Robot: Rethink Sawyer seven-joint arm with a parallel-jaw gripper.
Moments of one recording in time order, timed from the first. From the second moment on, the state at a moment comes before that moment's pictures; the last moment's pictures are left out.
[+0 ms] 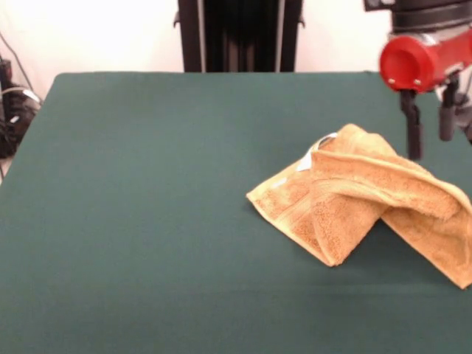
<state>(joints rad) -0.35 -0.67 0.55 1.50 -0.40 0.55 1.31</state>
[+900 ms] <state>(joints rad) -0.49 -0.66 0.55 1.26 -0.48 0.76 1.31</state>
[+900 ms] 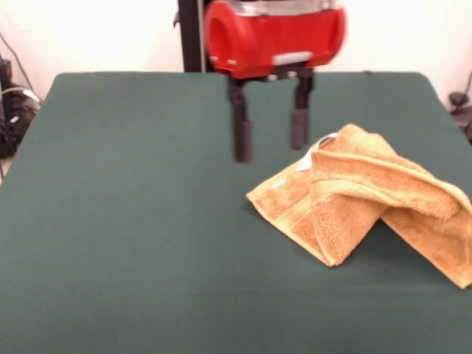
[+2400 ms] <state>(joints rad) -0.47 -0.61 0.50 1.21 -0.43 0.76 1.30</state>
